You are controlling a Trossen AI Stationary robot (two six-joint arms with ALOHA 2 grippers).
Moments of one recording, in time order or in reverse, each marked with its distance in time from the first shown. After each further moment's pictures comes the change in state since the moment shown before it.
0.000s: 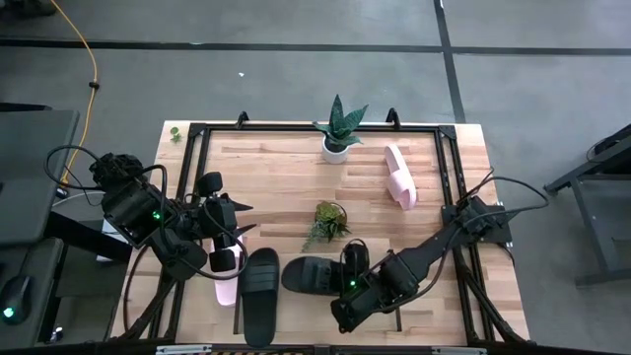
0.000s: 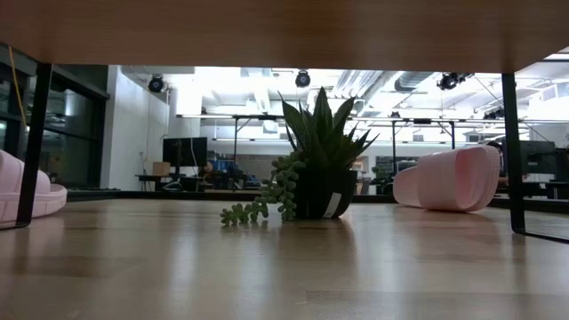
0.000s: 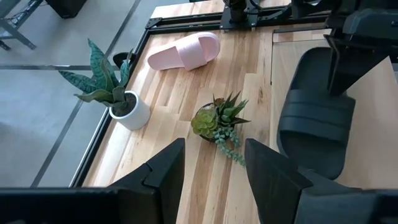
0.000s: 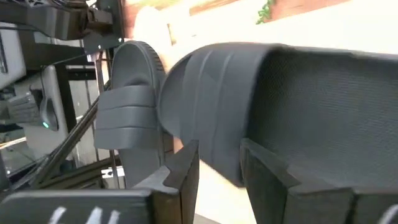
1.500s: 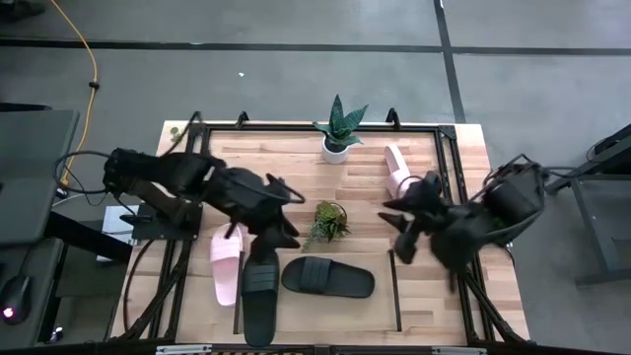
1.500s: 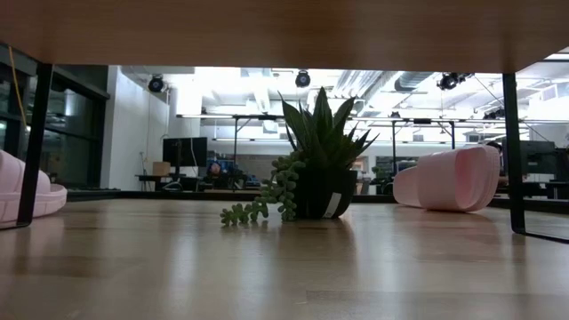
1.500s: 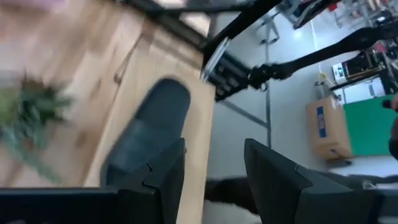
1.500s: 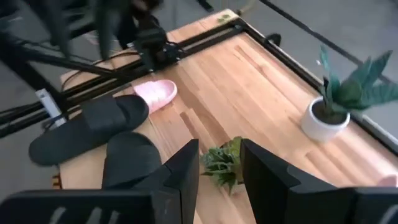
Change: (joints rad) left arm 0.413 0.000 -0.152 0.610 0.902 -0.171; right arm 0.034 -0.383 0.180 -0.443 0.282 -1.252
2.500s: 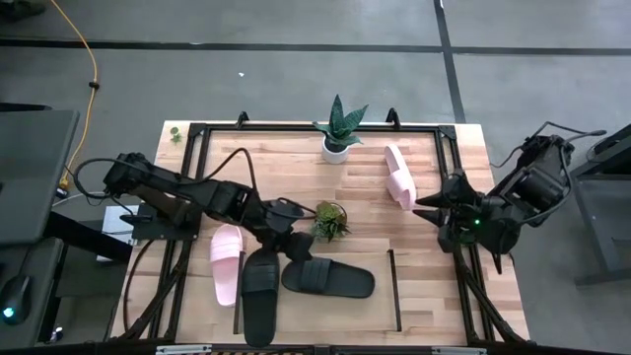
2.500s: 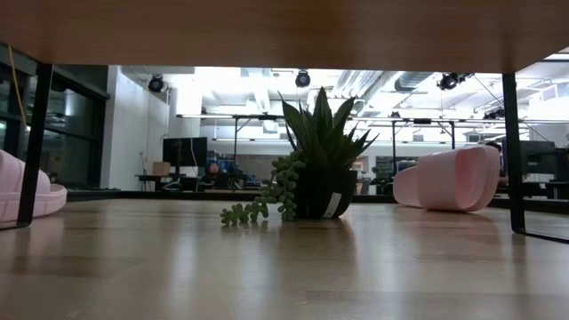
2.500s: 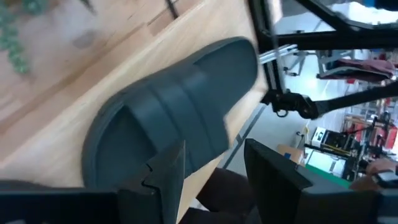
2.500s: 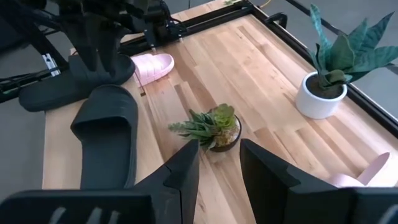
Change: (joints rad) left arm 0.014 0.000 -0.420 0.293 0.030 -0.592; right arm 0.152 -0.535 -0.765 0.233 0.028 0.050
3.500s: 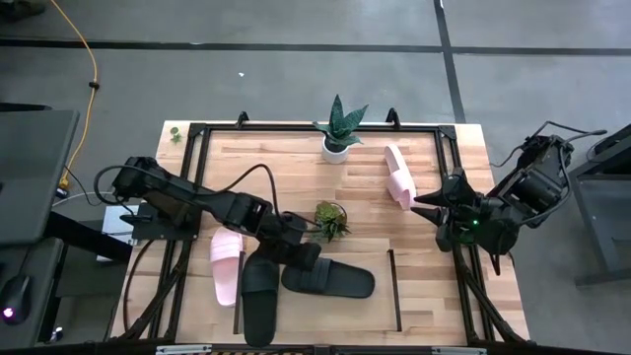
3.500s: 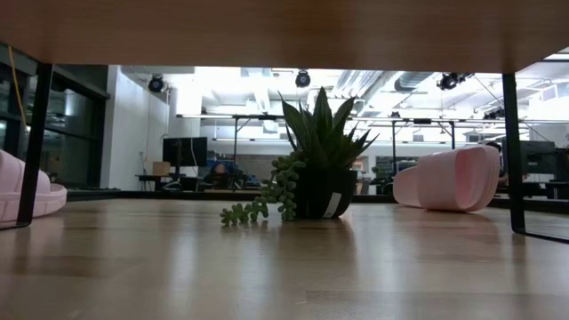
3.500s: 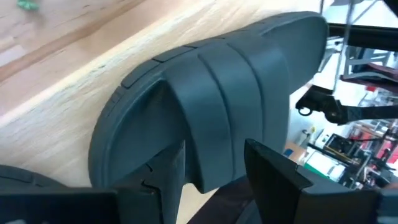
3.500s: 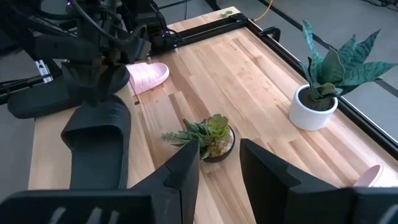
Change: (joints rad) left arm -0.014 0.084 -0.059 0.042 0.090 -0.149; right arm 0.000 -0.006 -0.022 0.026 0.052 -0.039
